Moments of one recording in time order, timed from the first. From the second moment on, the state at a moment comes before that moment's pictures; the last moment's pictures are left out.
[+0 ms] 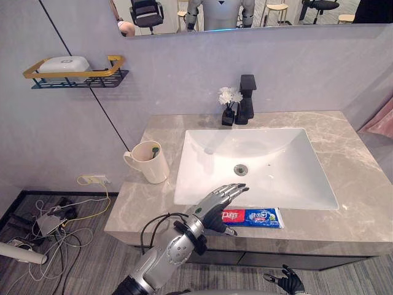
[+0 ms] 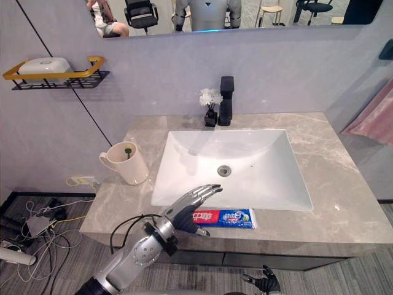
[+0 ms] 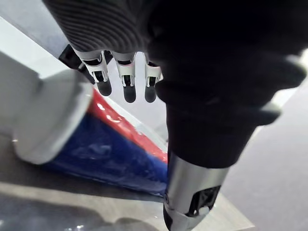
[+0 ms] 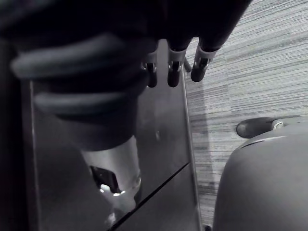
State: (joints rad) left arm 0.01 0.28 -0.55 -0.08 0.64 -0.22 0.00; right arm 0.18 -0.13 -0.15 0.96 0.07 -0.13 -0.04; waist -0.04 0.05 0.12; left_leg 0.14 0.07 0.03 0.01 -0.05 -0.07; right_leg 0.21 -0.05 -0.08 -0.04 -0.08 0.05
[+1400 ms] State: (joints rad) left arm 0.03 0.29 -0.47 -0.04 0.73 -0.20 -0.06; right arm 0.18 -0.14 -0.15 0.96 0.07 -0.11 -0.02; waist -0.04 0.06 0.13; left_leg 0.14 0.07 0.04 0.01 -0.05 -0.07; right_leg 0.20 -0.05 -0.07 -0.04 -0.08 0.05
